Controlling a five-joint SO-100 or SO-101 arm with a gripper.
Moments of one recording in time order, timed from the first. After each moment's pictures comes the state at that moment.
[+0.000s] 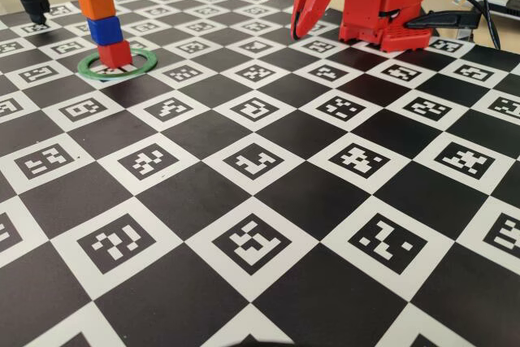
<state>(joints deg) -0.8 166.4 168.3 56.3 -63.7</state>
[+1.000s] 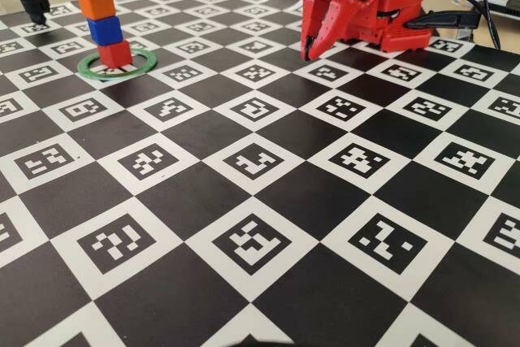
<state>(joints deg) 1.8 189.6 179.4 73.9 -80.5</state>
